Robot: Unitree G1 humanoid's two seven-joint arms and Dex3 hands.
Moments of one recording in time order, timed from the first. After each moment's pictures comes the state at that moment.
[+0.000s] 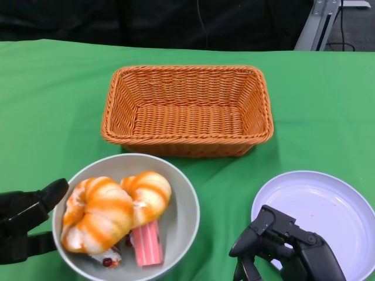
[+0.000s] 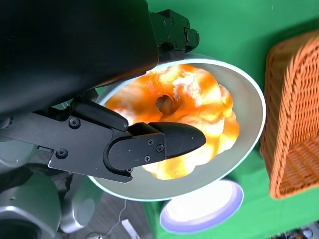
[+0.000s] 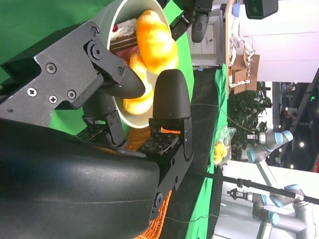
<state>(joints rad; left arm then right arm) -0.23 0.49 0.25 -0.09 -0.55 1.34 -0.50 0.42 0.02 0.33 -0.34 -0.02 -0.28 0.08</state>
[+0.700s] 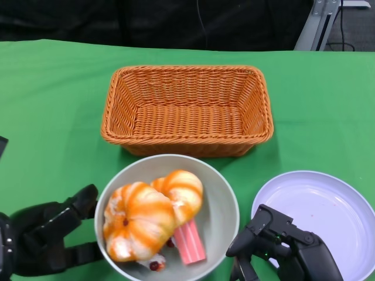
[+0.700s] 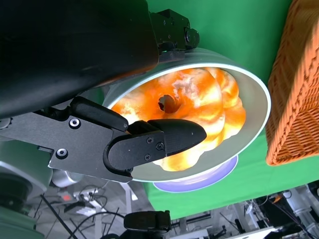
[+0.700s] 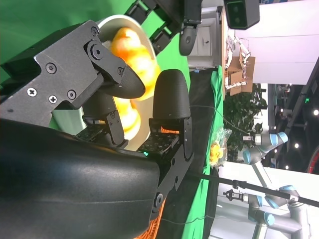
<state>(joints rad) -0.23 0.30 0.31 -0.16 -0.60 1.50 -0.41 0.42 0.02 0.35 -0.33 -0.02 -0.29 0.08</state>
